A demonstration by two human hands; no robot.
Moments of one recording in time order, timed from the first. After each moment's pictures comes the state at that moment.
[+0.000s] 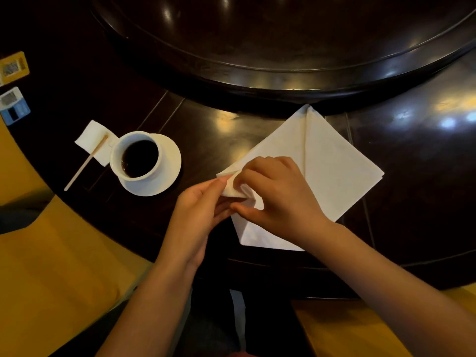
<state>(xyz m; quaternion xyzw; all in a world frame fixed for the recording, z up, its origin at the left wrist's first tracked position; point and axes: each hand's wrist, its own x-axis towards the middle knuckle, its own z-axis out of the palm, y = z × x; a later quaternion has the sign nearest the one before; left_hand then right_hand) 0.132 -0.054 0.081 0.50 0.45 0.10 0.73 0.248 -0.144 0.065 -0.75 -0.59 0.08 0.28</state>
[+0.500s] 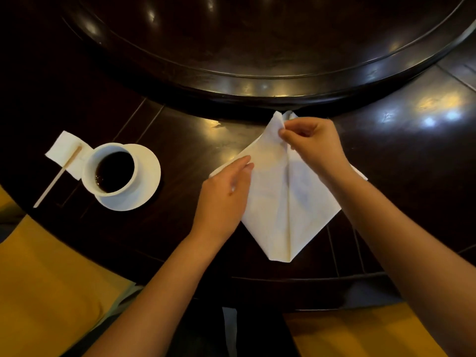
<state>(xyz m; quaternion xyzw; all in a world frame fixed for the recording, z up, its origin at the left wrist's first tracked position) 0.192 -0.061 0.045 0.76 0.36 0.09 0.53 0.360 -0.136 0.034 -0.81 -0.23 0.23 0.49</state>
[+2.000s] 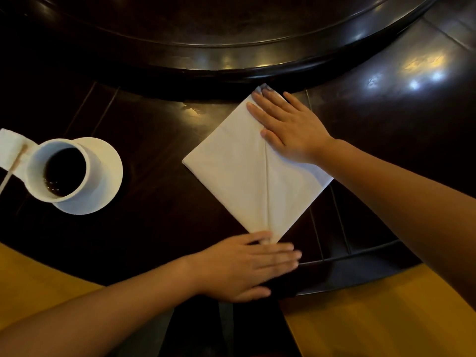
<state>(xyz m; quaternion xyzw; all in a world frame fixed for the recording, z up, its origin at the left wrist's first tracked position) 0.157 -0.106 -0.022 0.93 -0.34 -0.09 0.11 0.414 -0.163 -0.044 -0.80 -0.60 0.09 -0.01</state>
